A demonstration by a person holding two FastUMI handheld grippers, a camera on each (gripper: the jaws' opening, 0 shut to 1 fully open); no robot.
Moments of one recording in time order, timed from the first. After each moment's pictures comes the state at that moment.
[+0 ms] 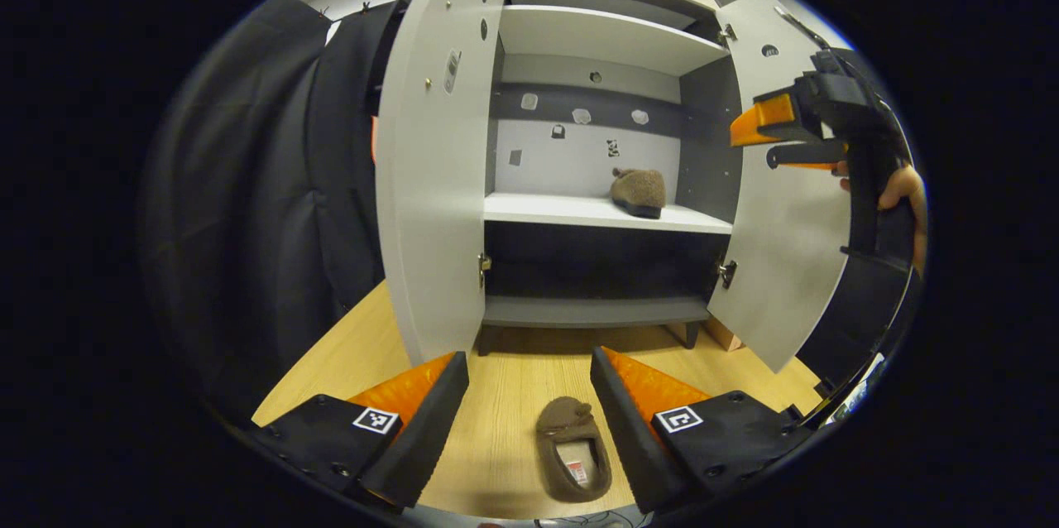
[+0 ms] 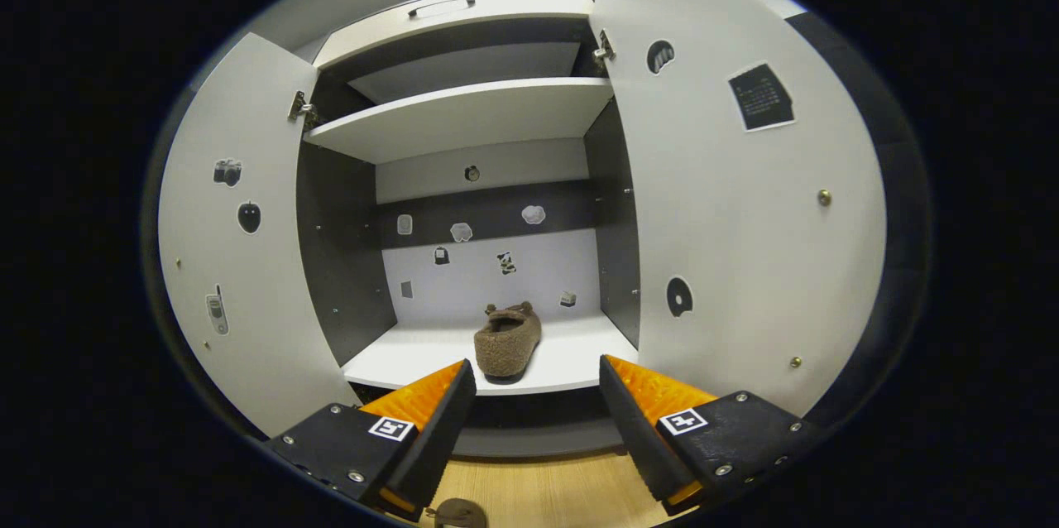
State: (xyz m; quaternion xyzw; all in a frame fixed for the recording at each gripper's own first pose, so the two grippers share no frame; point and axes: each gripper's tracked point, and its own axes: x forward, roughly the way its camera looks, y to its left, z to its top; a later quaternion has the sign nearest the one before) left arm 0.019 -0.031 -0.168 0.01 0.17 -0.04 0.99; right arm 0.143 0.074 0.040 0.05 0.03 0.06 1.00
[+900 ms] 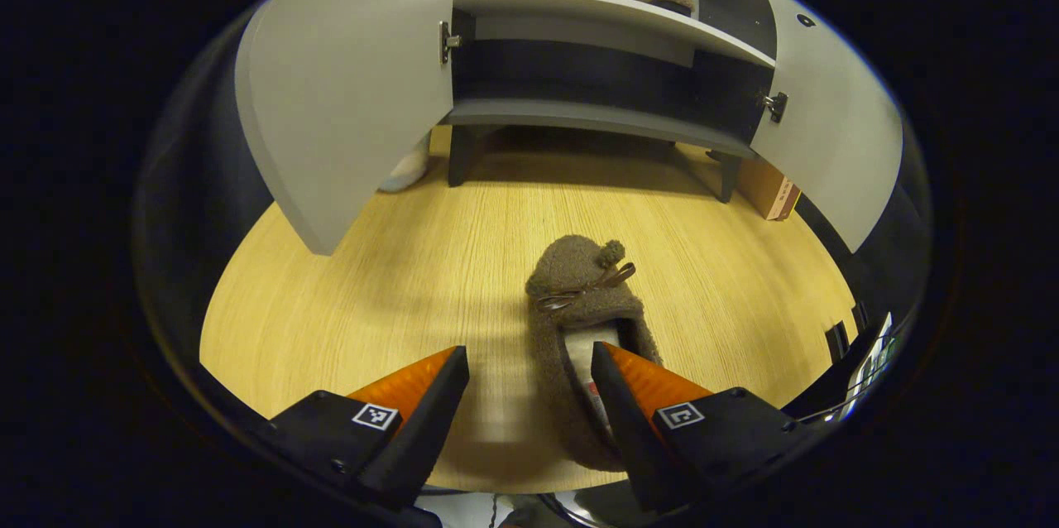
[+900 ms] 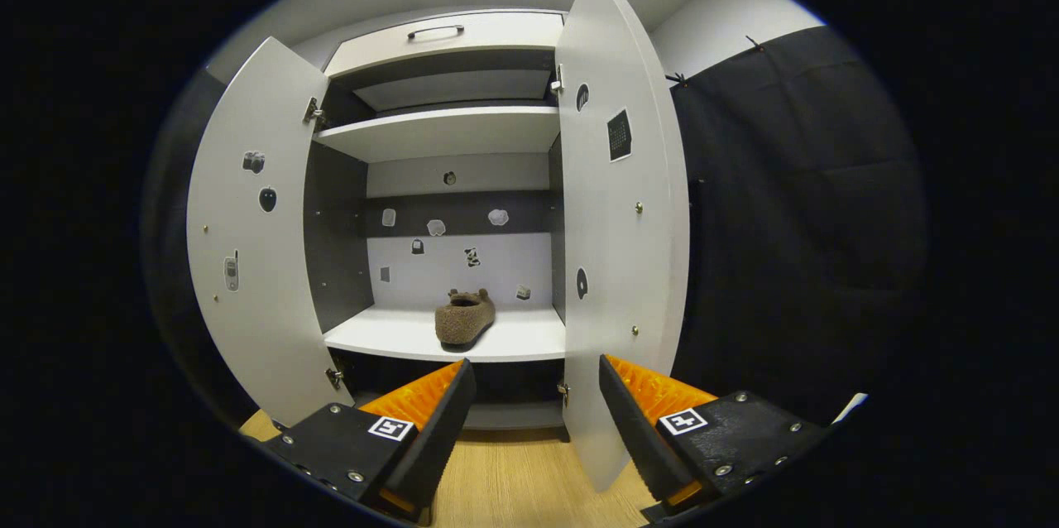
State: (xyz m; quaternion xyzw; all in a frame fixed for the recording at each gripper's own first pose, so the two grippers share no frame) left arm 0.009 -0.035 -0.391 0.01 0.41 -0.04 0.91; right arm 0.076 0.011 0.026 0.01 0.02 0.03 1.00
